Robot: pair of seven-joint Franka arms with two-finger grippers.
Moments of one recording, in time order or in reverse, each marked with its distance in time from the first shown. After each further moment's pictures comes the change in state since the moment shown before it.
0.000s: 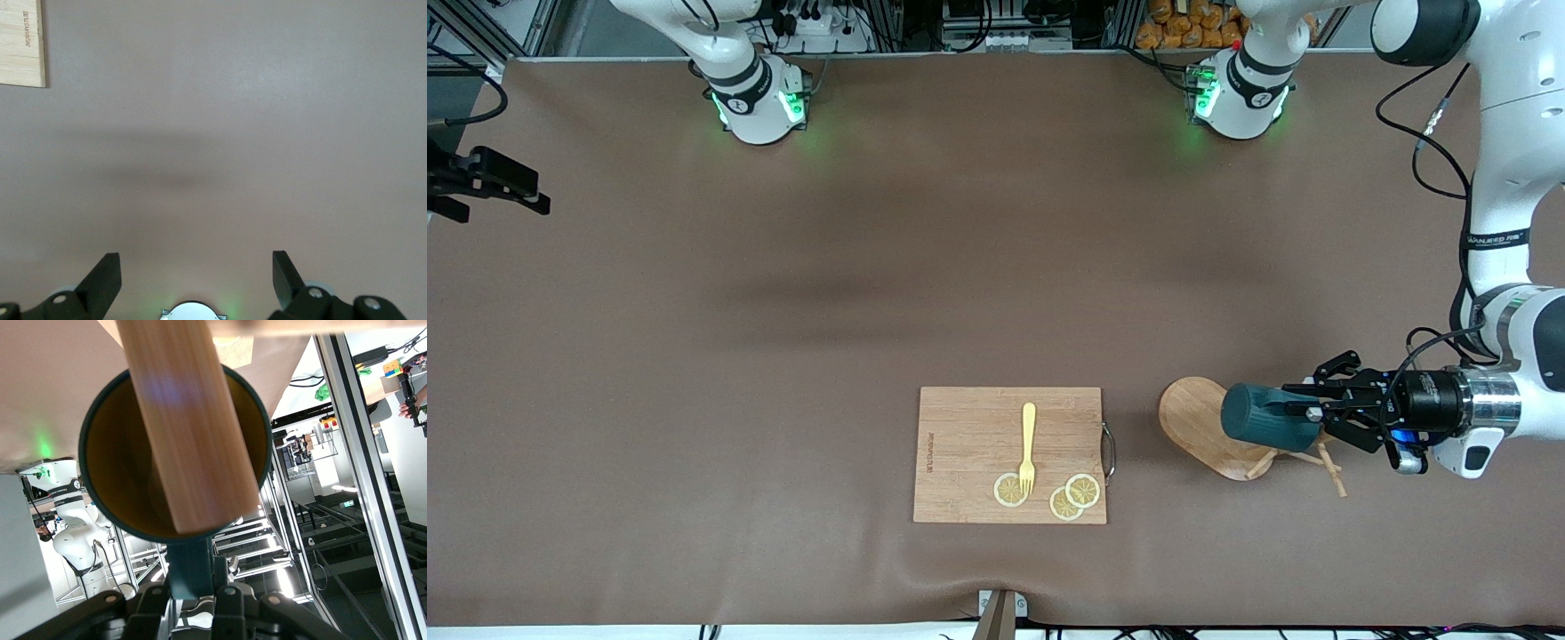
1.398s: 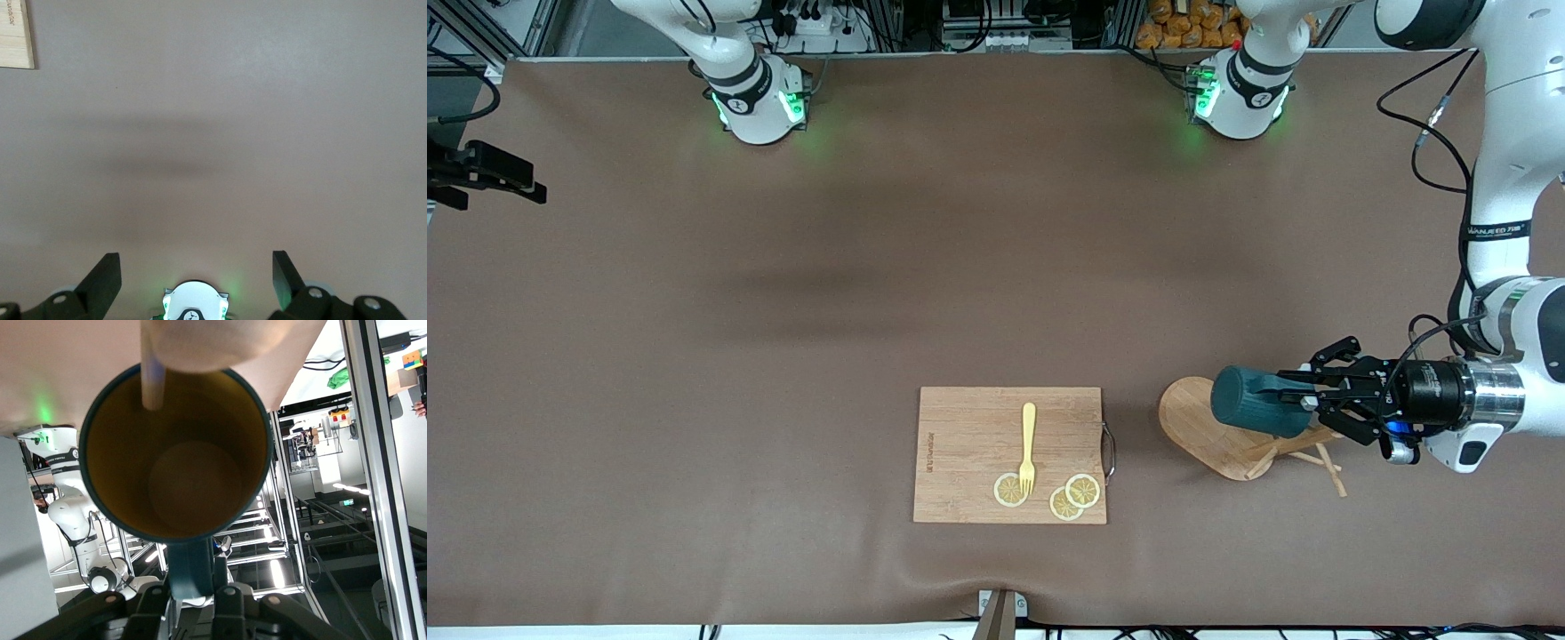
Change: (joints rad) left arm 0.022 -0.045 -0.073 -0.013 -0.001 0.000 -0.121; right arm -0.022 0.000 -0.006 -0.005 0.000 -0.059 0.000
